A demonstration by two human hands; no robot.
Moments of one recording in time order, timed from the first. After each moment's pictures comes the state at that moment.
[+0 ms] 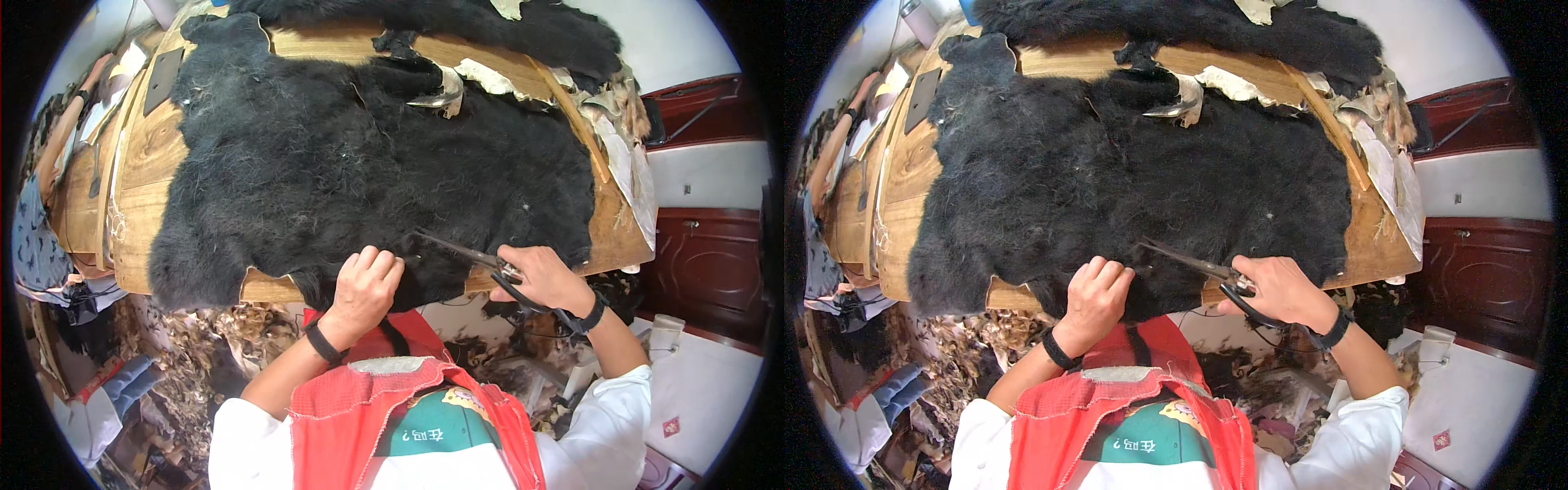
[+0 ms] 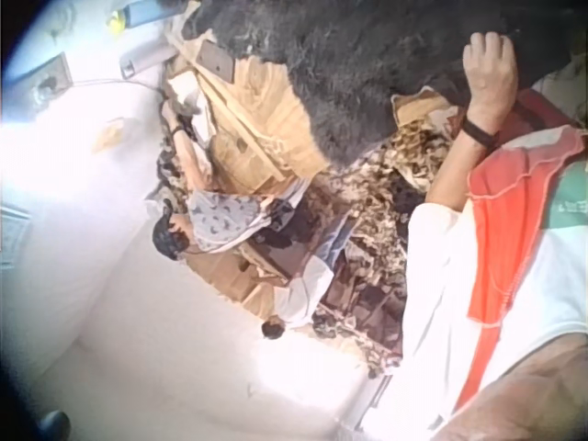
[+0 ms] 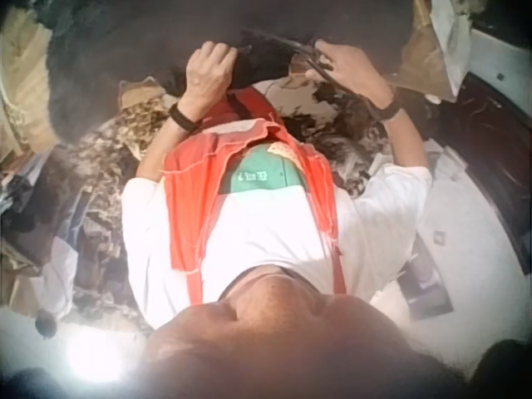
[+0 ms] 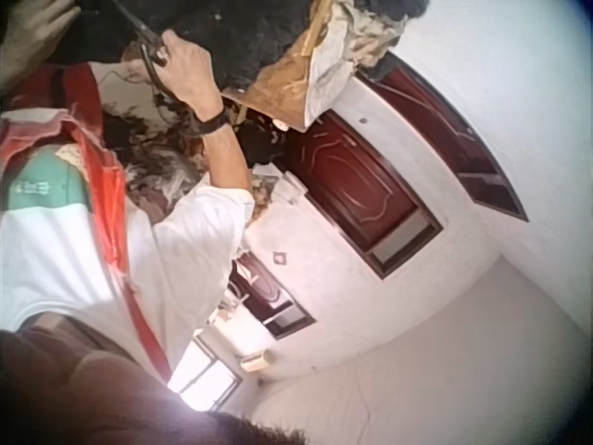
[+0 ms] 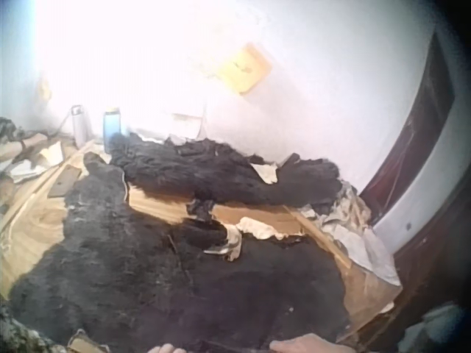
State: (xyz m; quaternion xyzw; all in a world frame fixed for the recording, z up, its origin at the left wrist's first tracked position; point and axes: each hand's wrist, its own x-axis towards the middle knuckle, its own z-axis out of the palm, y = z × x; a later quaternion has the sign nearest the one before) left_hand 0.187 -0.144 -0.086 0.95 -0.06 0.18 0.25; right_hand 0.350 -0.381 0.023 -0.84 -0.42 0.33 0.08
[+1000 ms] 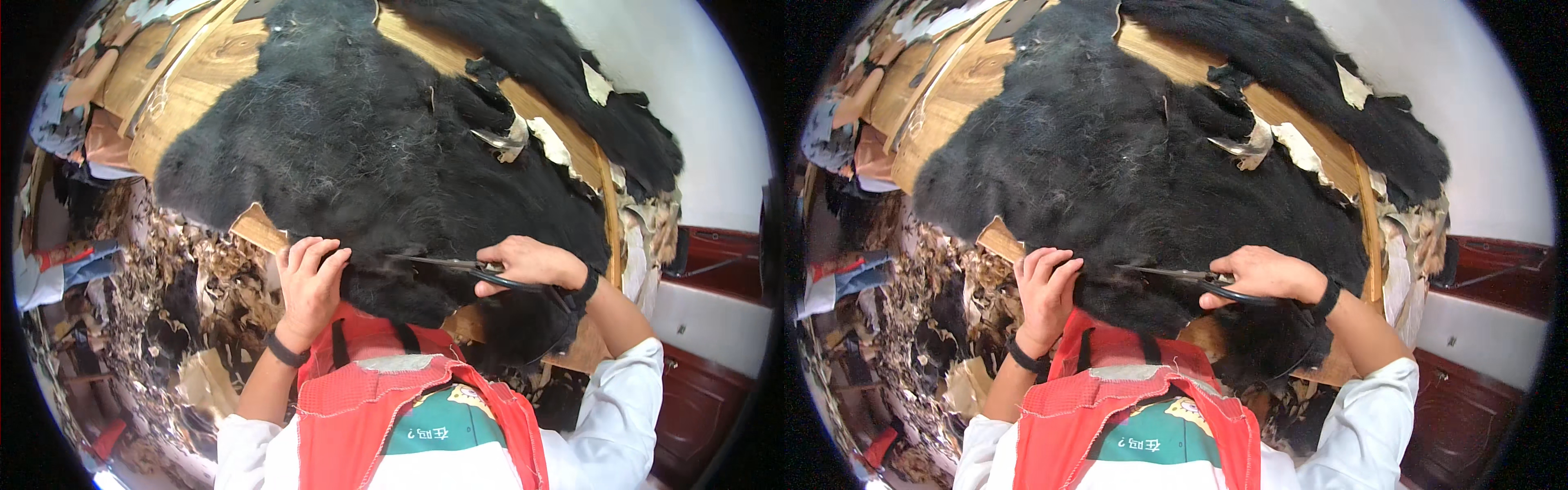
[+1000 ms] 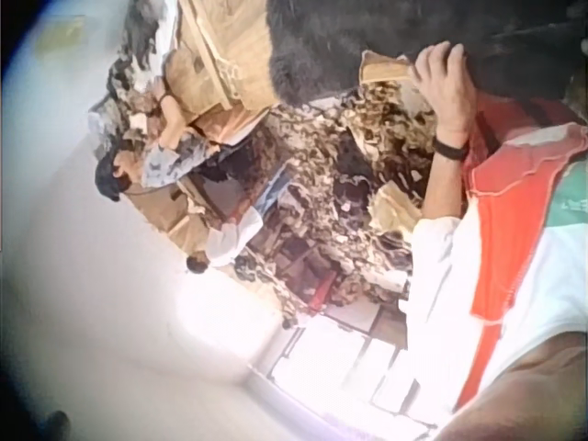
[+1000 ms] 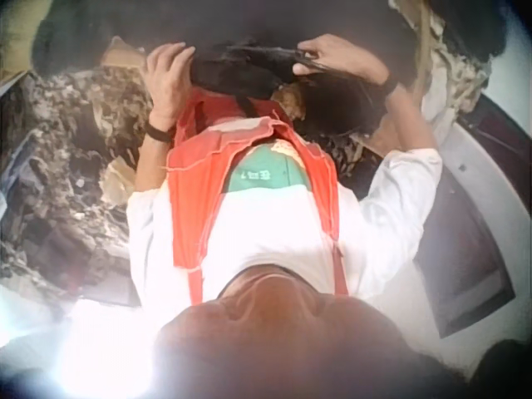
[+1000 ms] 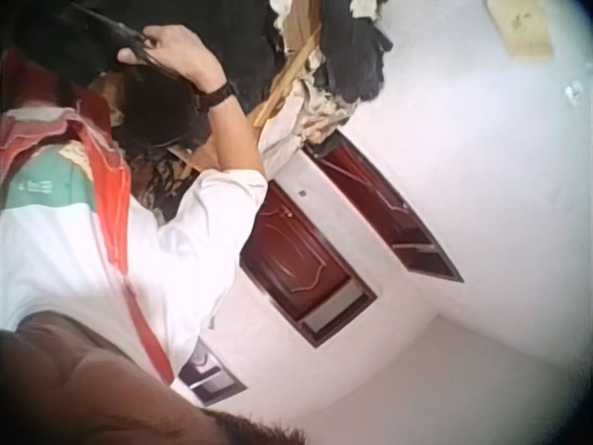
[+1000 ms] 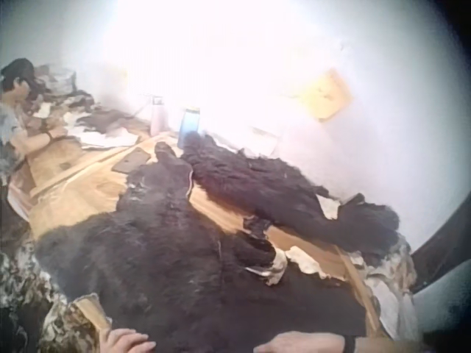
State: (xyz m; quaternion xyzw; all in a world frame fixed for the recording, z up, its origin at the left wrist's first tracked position) left_hand 0.137 -0.157 -0.090 0.92 0.26 0.26 0.16; right_hand 0.449 -0.289 0.004 -0.62 -0.58 0.53 -0.05
